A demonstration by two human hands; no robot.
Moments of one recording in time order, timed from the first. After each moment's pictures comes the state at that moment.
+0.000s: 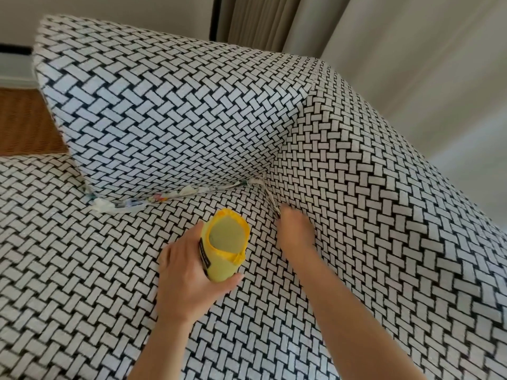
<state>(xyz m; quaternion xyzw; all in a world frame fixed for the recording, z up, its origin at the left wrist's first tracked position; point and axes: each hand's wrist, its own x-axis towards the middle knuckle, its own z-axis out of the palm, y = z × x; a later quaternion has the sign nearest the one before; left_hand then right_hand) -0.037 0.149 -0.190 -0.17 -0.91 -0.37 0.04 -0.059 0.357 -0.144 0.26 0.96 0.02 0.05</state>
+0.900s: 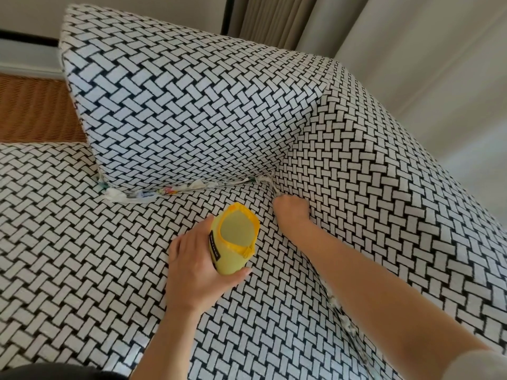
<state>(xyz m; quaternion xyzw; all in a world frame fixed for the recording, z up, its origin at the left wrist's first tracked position) -0.037 0.148 -0.187 -0.17 -0.91 -0.37 0.04 -0.096 0.356 -0.140 0.11 0.95 0.24 0.16</state>
